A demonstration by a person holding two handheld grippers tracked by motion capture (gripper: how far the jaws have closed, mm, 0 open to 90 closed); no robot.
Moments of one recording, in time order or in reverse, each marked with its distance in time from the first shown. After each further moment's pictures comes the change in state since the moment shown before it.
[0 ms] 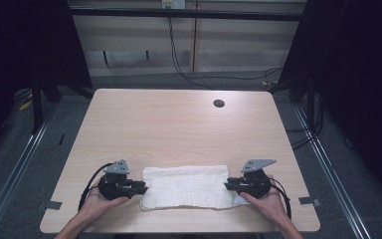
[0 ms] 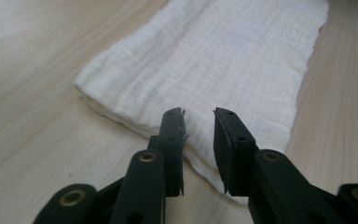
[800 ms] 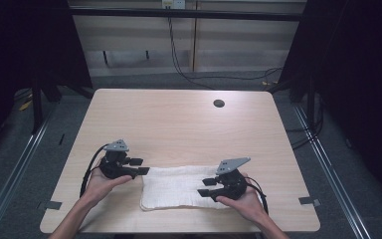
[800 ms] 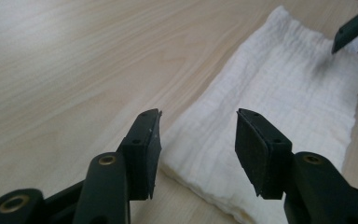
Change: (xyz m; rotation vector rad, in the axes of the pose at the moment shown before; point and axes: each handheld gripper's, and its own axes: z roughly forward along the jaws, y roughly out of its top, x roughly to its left) left arm 0.029 0.040 0.002 -0.048 0.064 -0.063; right arm 0.052 0.045 0.033 -0.011 0.177 -0.111
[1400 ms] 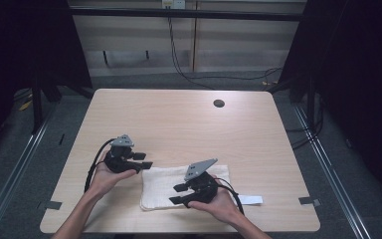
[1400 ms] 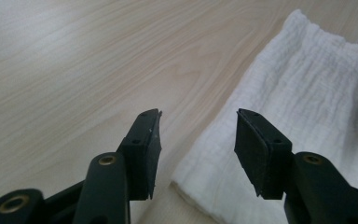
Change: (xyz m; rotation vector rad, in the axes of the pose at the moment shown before) left arm 0.009 0.007 0.015 0.023 0.025 0.046; right arm 0.037 0.037 0.052 0.021 0.136 -0.084
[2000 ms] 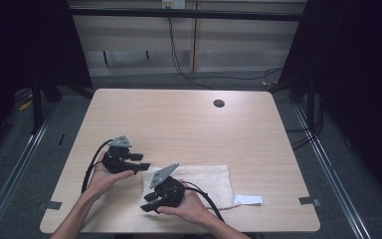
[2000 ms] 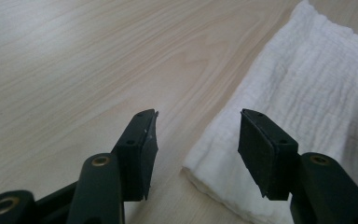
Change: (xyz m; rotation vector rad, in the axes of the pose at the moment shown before) left arm 0.009 -0.007 0.001 0.013 0.005 -0.020; right arm 0.016 0.028 0.081 0.059 0.109 -0.067
